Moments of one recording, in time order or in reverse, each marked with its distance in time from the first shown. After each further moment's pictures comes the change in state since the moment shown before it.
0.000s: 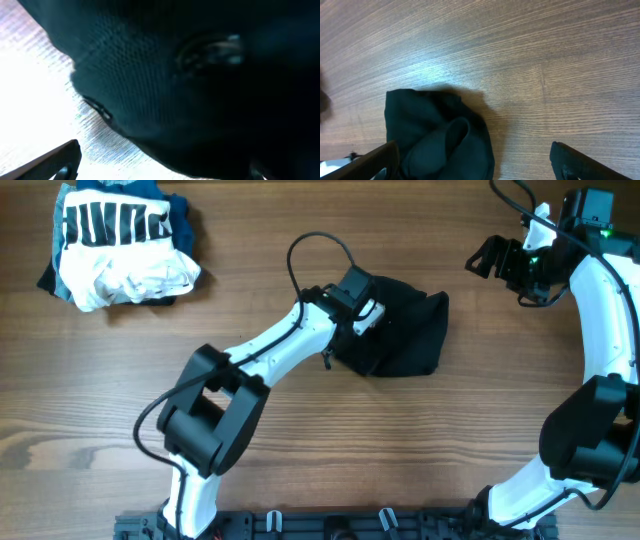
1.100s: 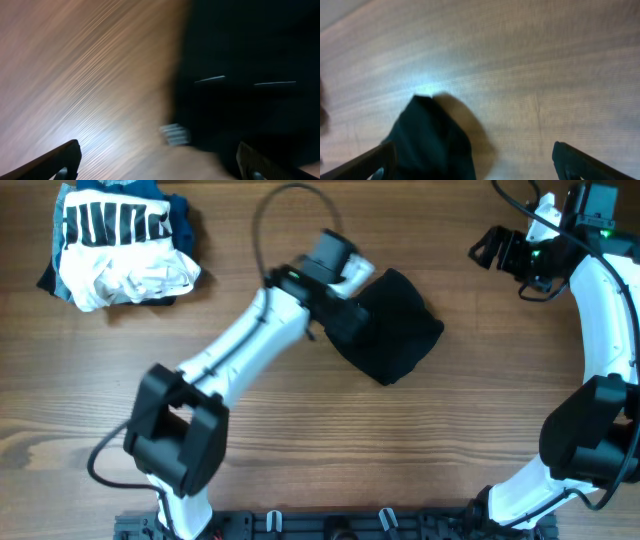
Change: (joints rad) left arm 0.080 -0.145 0.056 0.048 -0.199 0.190; right arm -0.002 0.000 0.000 0.105 0.015 0.003
